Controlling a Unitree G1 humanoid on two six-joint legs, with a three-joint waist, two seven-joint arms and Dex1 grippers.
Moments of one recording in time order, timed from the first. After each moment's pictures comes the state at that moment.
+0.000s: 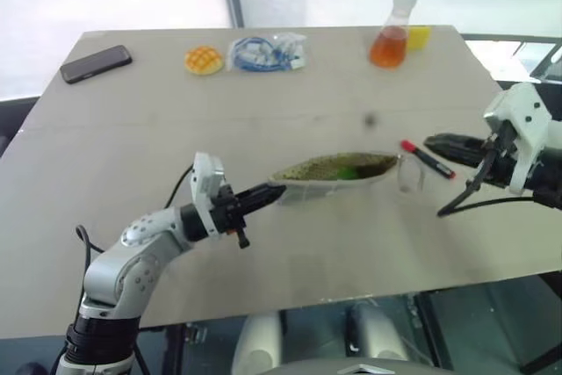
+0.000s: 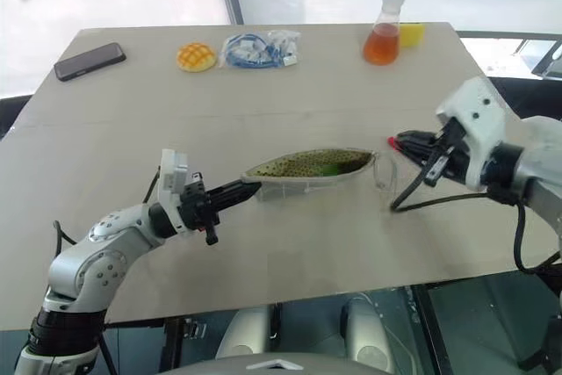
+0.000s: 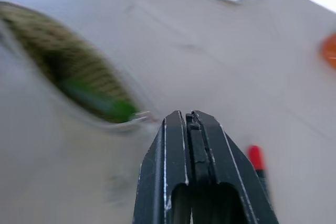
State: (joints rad) left arm -0.07 0.59 0.09 -0.35 -0.79 0.56 -0.88; right arm -0.39 -0.86 -0.35 -0.74 0.71 1.18 0.74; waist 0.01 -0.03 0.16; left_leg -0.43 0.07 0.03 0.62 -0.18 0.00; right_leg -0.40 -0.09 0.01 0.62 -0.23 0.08
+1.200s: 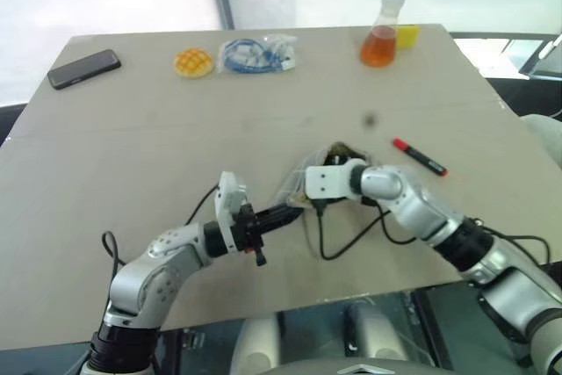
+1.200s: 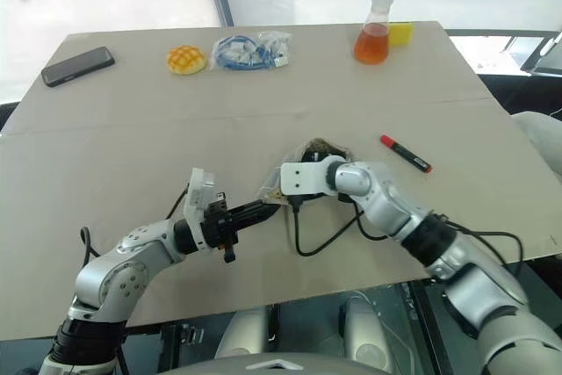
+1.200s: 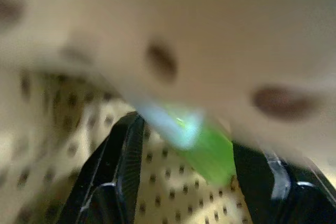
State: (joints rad) left arm -0.04 0.51 0.02 -0.34 -0.75 0.62 -0.89; right arm -0.72 -0.40 0.68 0.13 -0.32 0.19 0.63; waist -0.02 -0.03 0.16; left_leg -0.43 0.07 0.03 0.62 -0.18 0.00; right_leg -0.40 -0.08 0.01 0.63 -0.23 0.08
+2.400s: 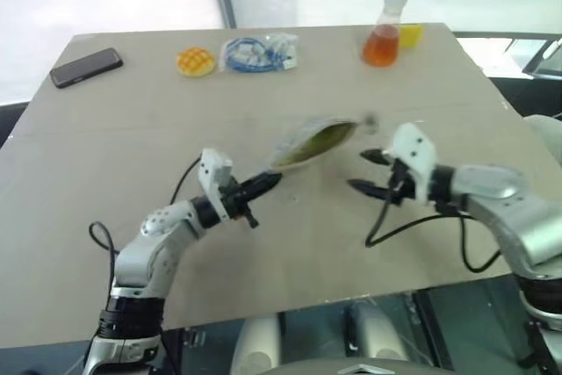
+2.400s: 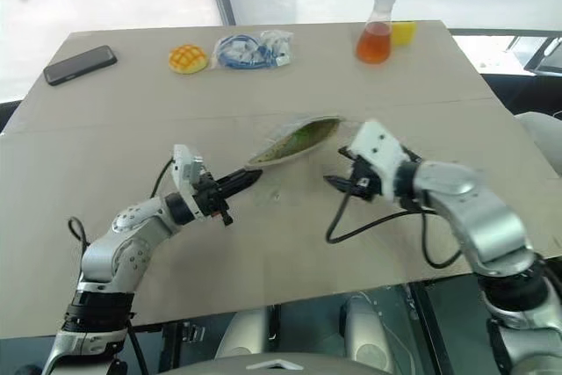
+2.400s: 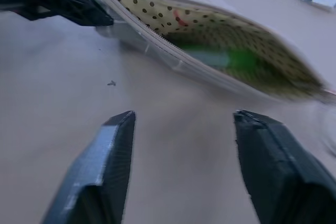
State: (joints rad) left arm -0.16 0.51 0.07 -0.23 -0.71 0.56 -0.87; right arm -0.47 -0.58 0.20 -0.49 0.28 0.80 0.70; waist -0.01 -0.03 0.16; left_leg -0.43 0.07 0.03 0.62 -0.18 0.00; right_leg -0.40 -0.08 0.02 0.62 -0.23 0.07
